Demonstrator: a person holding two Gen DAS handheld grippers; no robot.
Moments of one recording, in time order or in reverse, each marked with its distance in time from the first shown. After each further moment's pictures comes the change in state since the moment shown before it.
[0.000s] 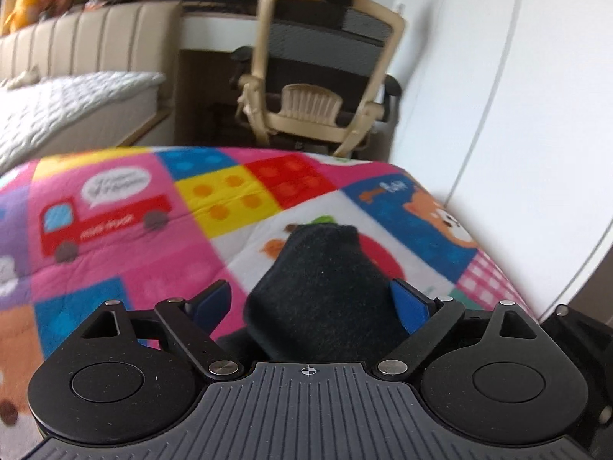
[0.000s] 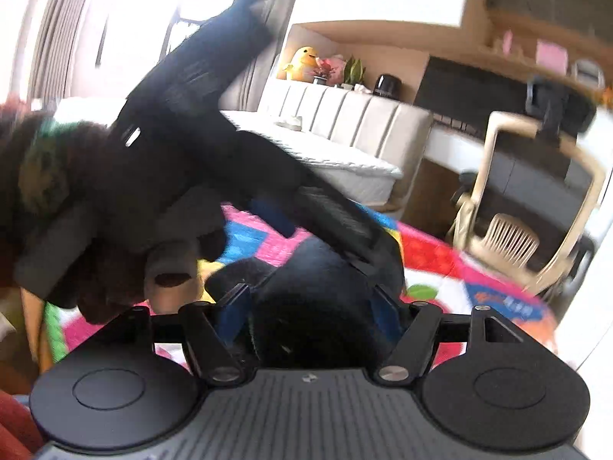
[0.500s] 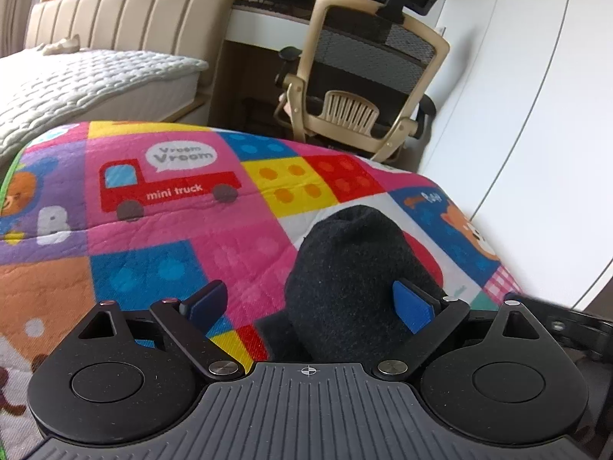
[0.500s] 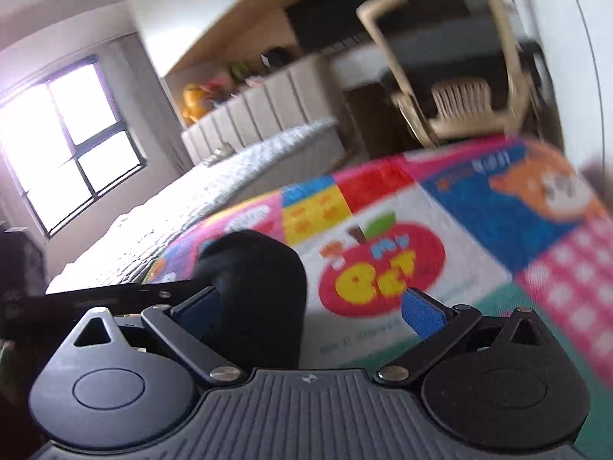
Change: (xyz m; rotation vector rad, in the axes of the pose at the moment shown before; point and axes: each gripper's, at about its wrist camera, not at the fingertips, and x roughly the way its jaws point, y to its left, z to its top) left arm -0.029 0.051 -0.018 -0.110 -0.018 0.027; right arm 0.021 -0.102 -0.034 0.721 0.057 0.058
